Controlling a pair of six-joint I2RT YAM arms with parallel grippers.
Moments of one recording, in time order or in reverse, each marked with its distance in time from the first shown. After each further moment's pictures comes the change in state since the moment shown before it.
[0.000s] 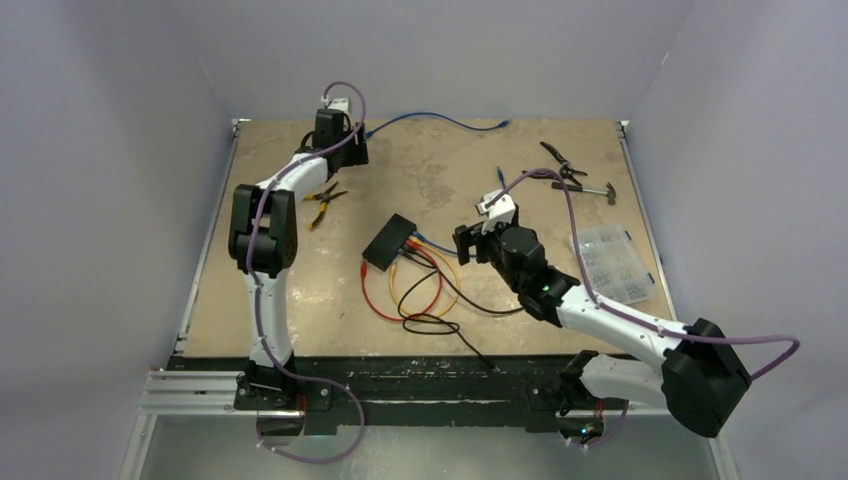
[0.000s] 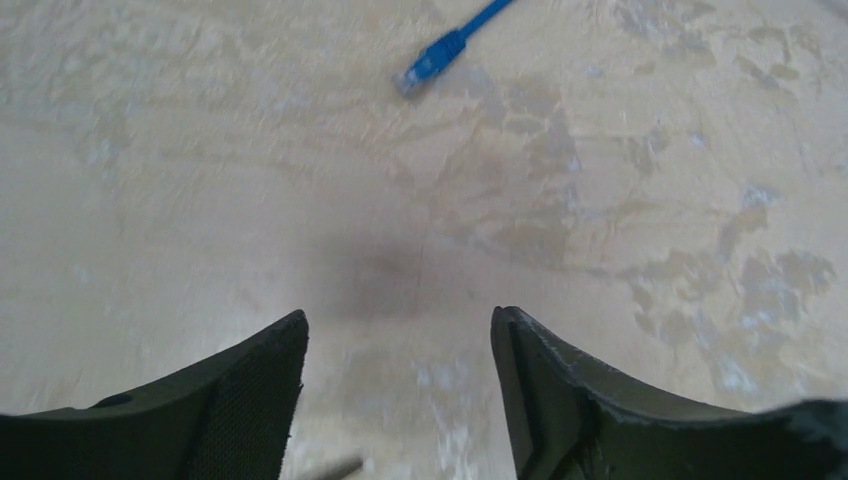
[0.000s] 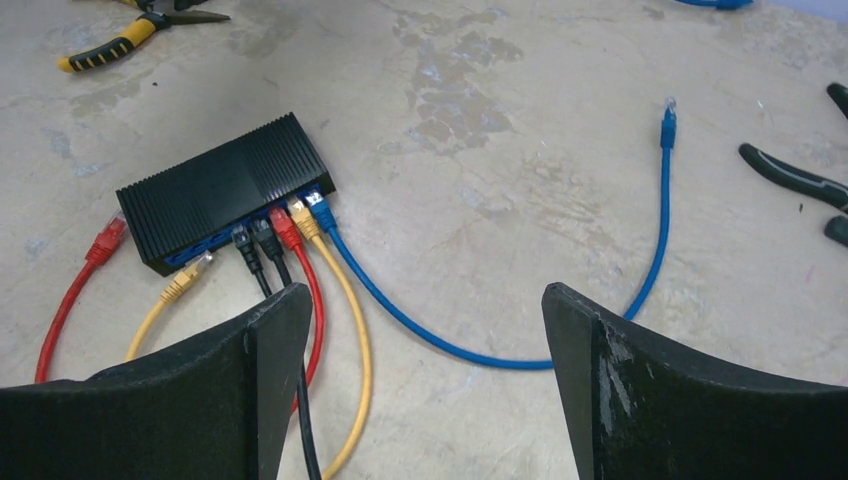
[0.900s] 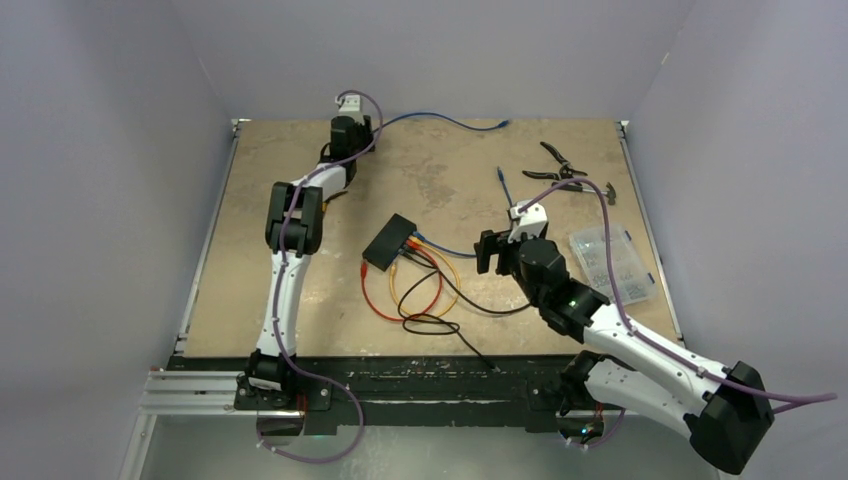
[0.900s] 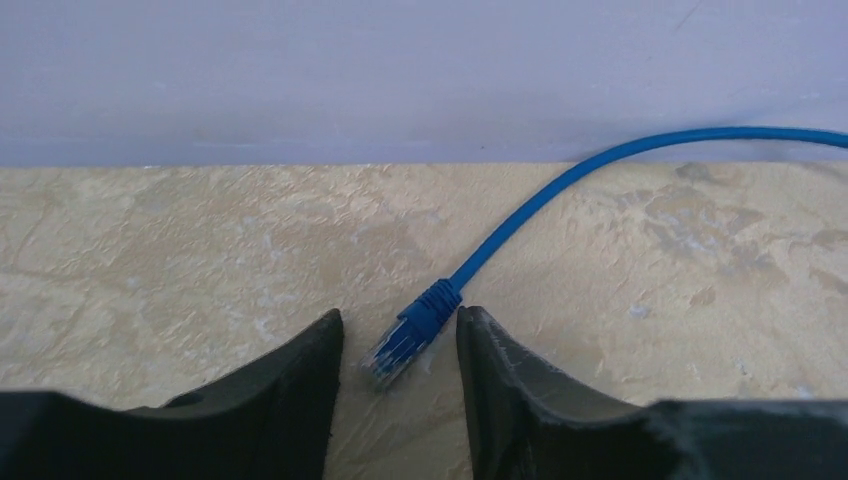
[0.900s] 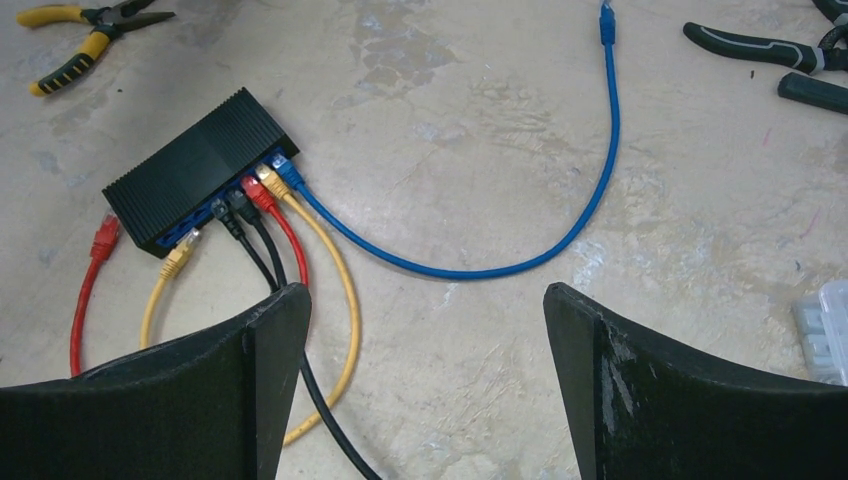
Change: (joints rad) left arm 0.004 0.525 0.416 0.456 -0.001 0.047; right arm -0.005 -0.264 -0.039 -0.303 0.113 0.203
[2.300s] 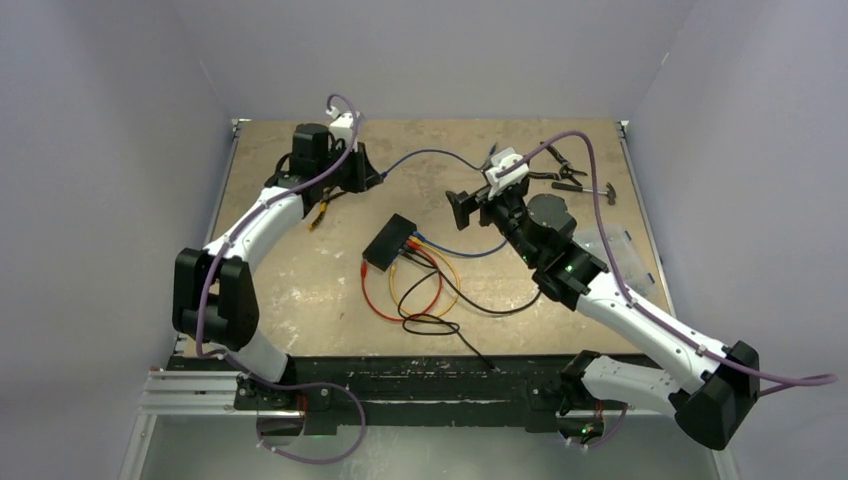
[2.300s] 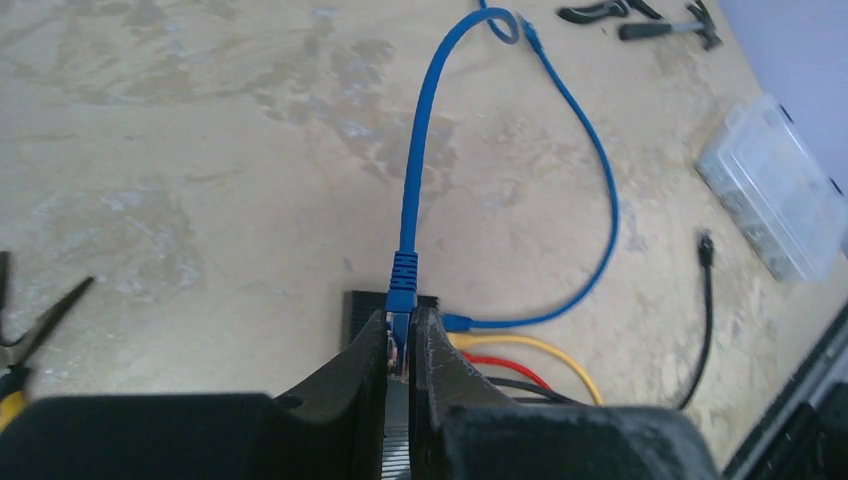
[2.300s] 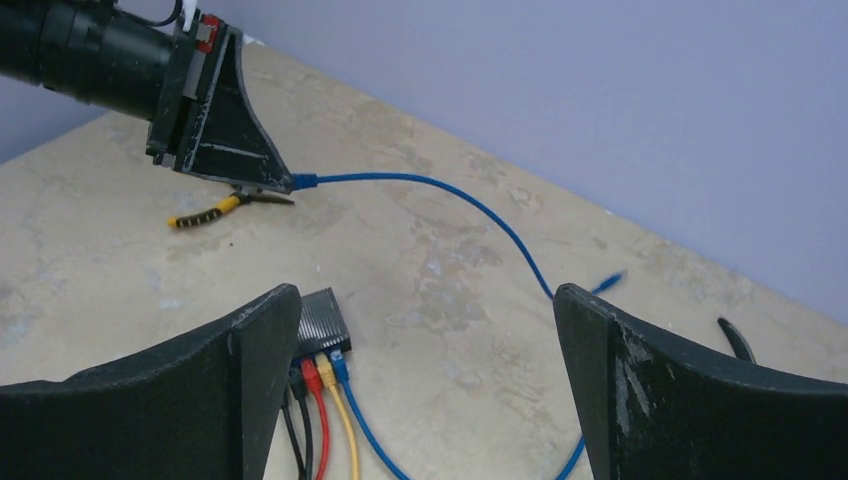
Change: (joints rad) left arm -0.059 -1.044 -0.824 -0.467 0.492 -0.048; right arm -0.006 0.152 0.332 0.169 -0.197 -0.350
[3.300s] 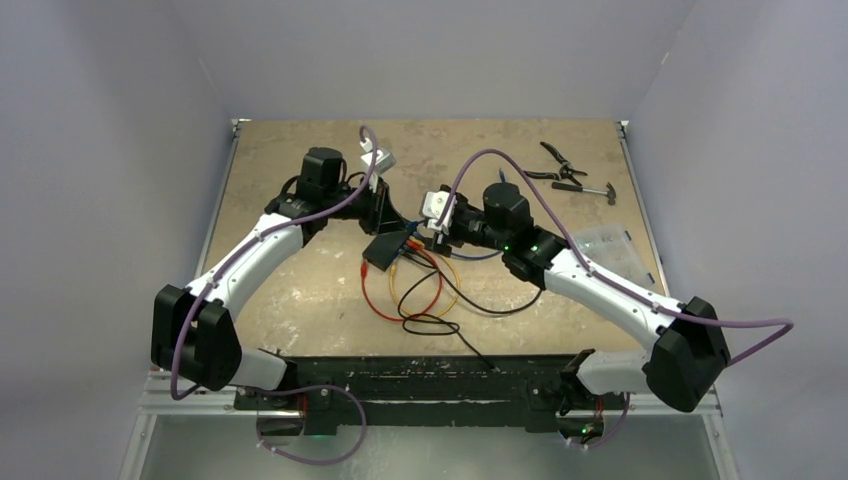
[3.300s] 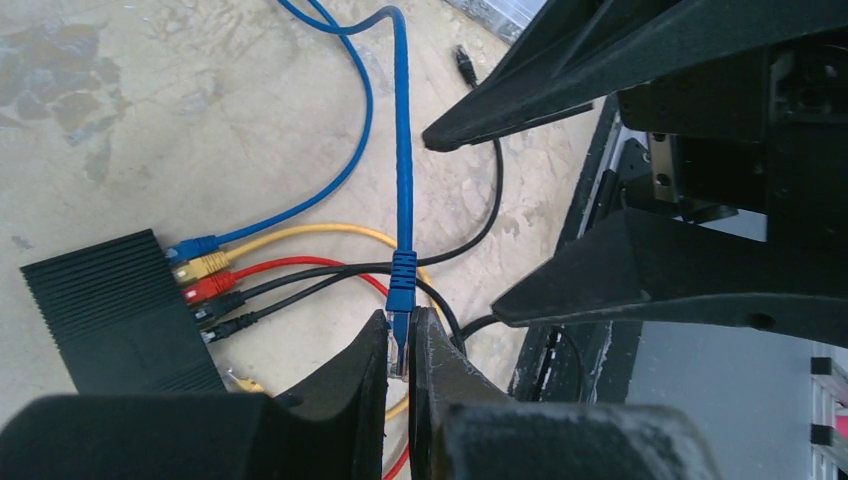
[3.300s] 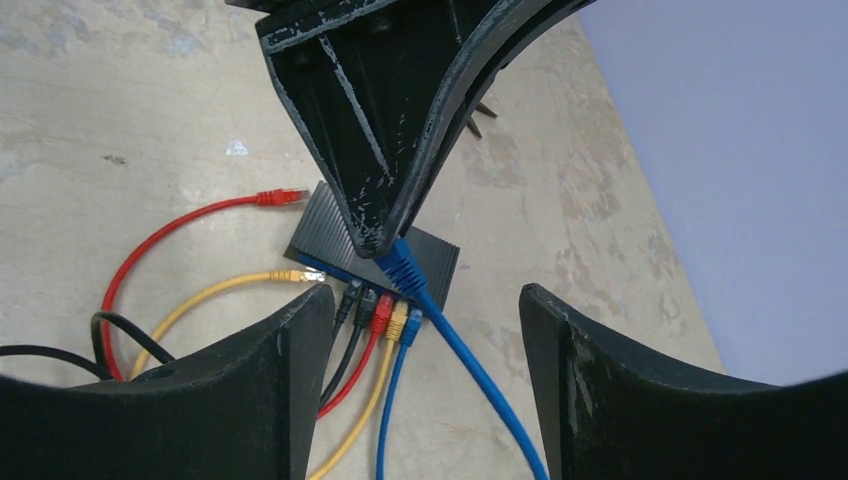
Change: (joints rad) left arm -0.145 -0.225 -0.138 -0.170 0.390 0.136; right arm -0.006 0.245 0.077 -0.121 -0.615 -0.453
